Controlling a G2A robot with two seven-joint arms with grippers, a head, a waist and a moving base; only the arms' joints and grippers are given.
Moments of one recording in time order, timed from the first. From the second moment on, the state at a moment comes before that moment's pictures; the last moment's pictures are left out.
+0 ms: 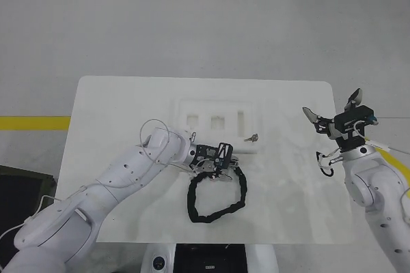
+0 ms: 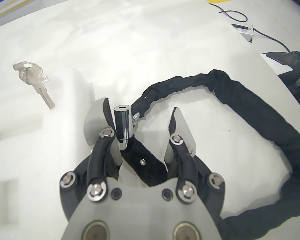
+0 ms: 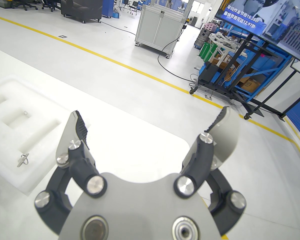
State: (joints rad) left arm 0.59 -1.24 -0.49 -1.06 1.70 -0.98 0.45; right arm -1.37 -0.85 1.45 -1.77 -1.17 -0.08 -0.17
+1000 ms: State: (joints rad) left arm 0.56 -1.29 -0.48 -0.97 1.69 -0.97 0.41; right arm -1.37 -0.85 1.45 -1.77 -1.17 -0.08 -0.17
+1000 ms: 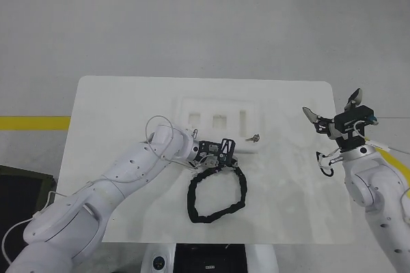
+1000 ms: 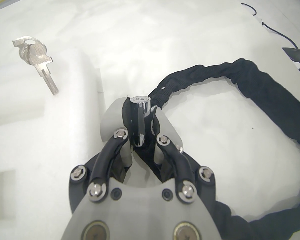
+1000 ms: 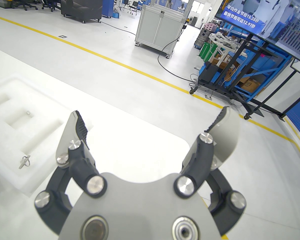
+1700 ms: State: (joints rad) left arm 0.70 -1.21 -0.69 -1.17 1.52 -0.97 0.34; right arm -1.37 -0.85 1.45 -1.77 -1.17 -0.08 -0.17
